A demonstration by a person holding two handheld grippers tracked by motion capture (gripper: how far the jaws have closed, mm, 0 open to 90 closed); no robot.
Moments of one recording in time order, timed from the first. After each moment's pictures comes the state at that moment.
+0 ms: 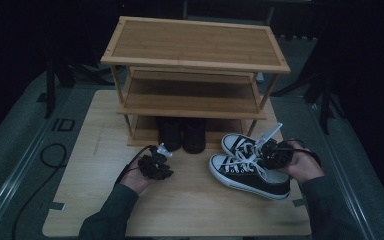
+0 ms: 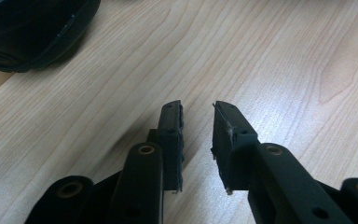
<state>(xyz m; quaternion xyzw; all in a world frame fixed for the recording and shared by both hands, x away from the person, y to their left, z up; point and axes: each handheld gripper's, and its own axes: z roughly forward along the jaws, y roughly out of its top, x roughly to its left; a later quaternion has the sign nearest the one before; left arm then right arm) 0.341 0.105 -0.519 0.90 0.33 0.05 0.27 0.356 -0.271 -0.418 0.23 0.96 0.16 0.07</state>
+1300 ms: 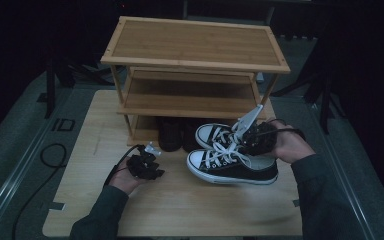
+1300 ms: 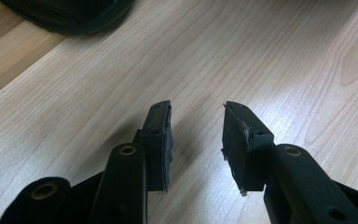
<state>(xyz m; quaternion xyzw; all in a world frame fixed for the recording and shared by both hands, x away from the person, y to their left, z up) 0.337 0.136 -0.517 0.89 0.36 0.06 0.28 0.360 -0.206 -0.354 0.09 0.98 0.18 0.07</state>
